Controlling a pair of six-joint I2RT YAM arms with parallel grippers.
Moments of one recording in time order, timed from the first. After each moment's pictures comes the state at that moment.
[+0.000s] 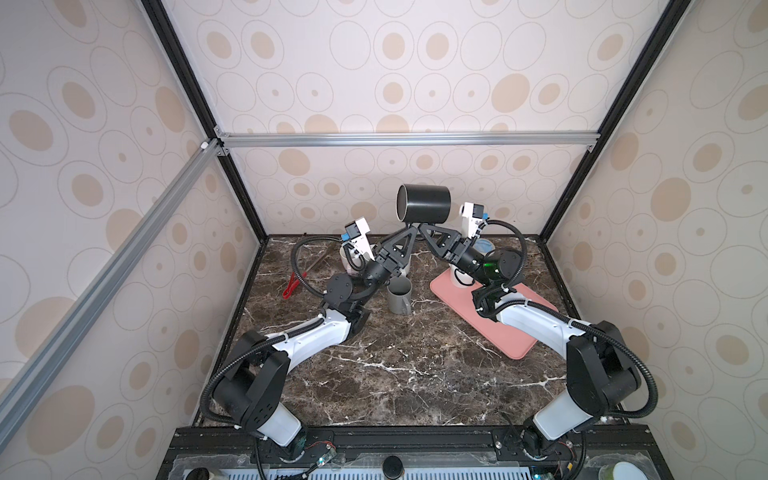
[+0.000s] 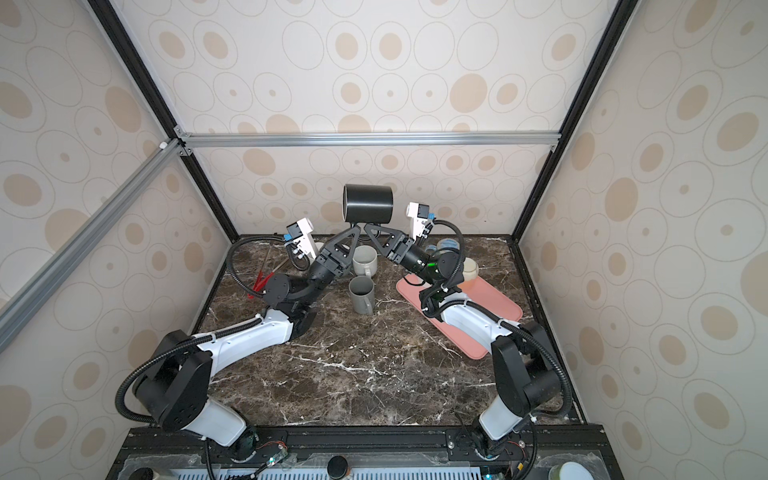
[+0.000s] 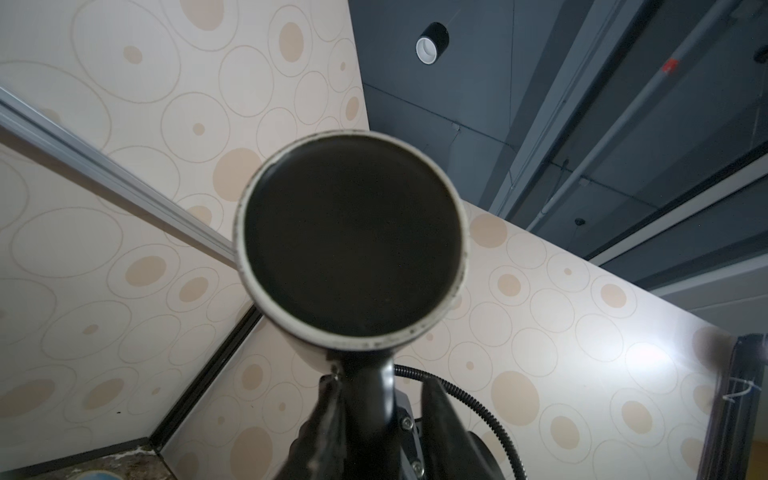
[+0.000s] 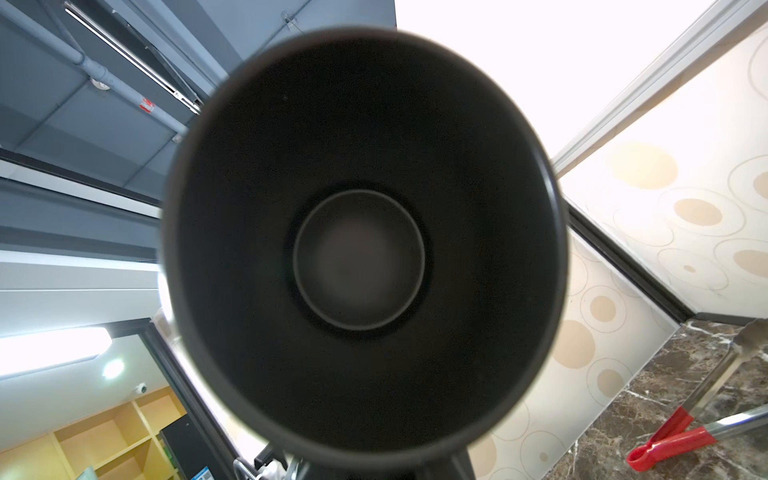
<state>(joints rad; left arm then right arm) -0.61 1.53 0.95 1.26 0.25 -0.97 0.47 1.60 1.08 1.19 -0.63 1.30</state>
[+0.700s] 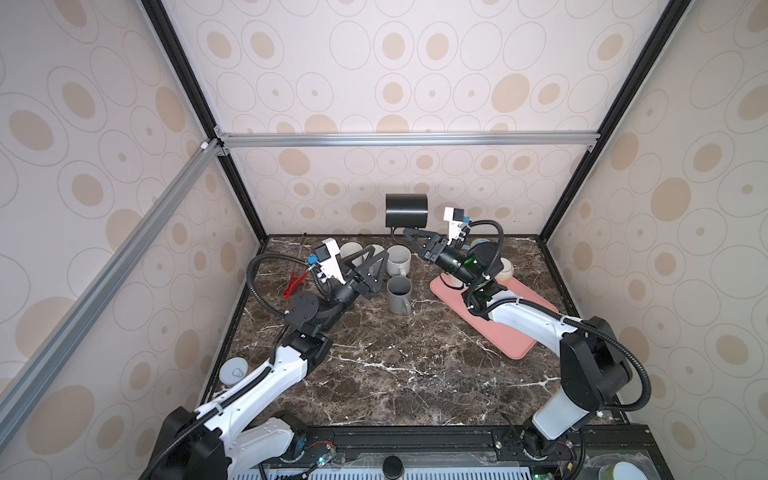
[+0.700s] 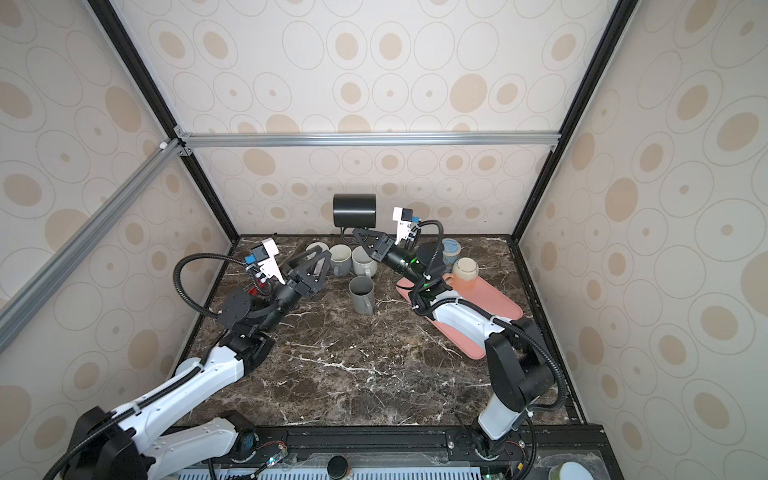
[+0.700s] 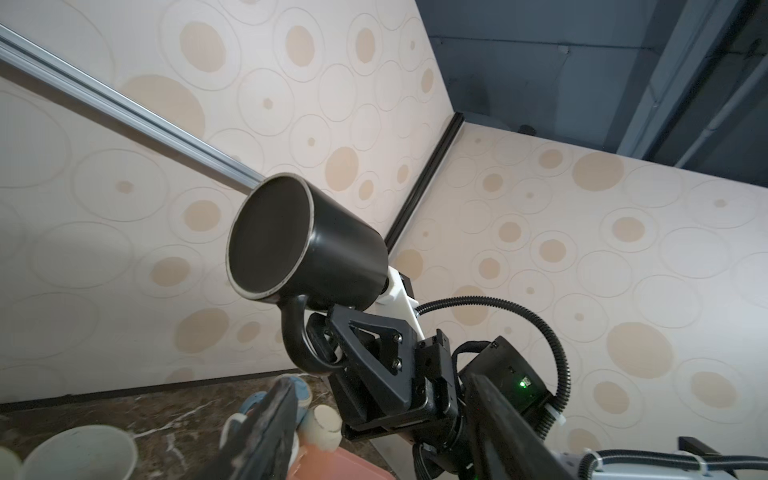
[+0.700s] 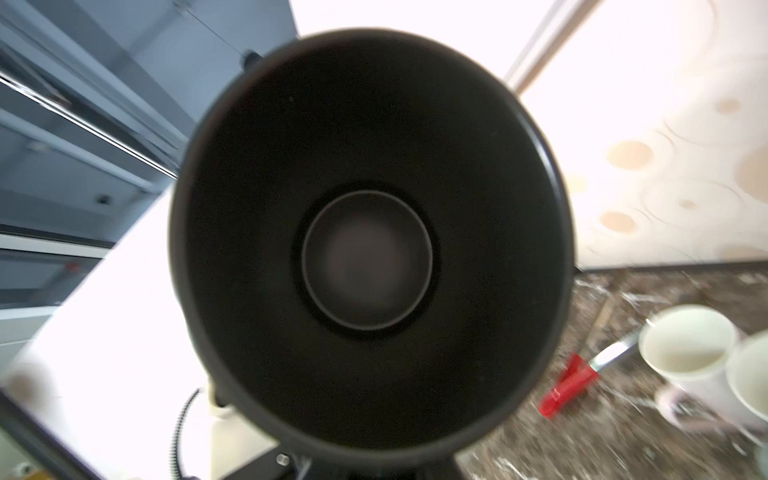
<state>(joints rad) -0.53 1.03 0.68 0.74 0.14 -0.64 0.56 1.64 1.14 0.82 -0.51 1.09</state>
